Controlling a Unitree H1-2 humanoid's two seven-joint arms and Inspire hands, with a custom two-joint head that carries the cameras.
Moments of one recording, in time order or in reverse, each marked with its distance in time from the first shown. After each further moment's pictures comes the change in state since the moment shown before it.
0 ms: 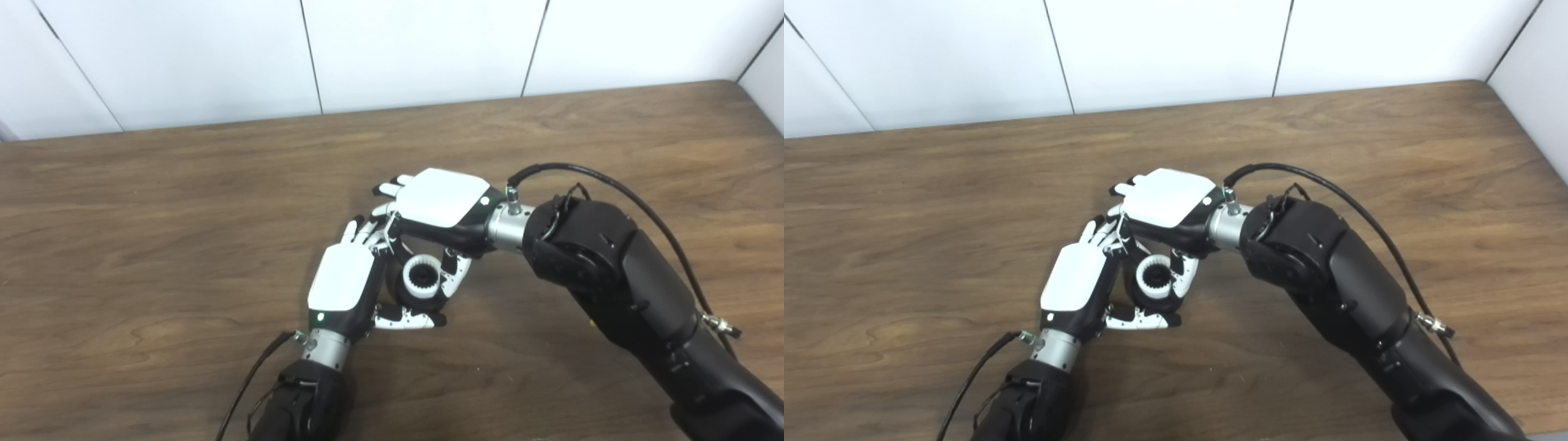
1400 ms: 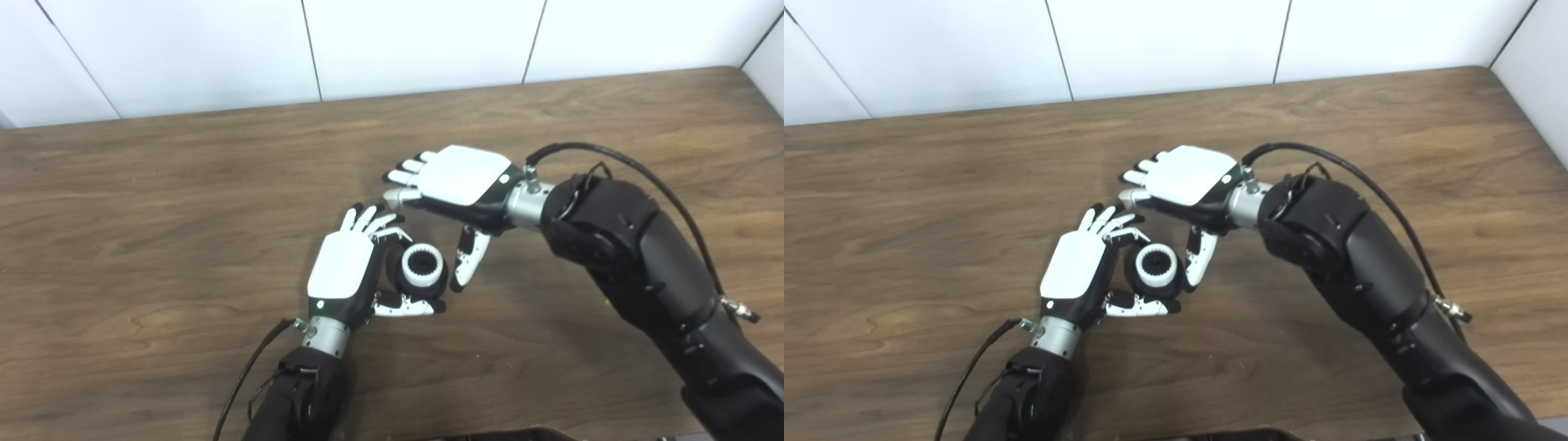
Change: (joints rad) left arm -0.001 0.001 -0.001 0.002 0.001 -0.008 0.008; right arm -0.011 -0.039 -0.065 -0.035 -0.041 0.013 0.071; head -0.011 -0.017
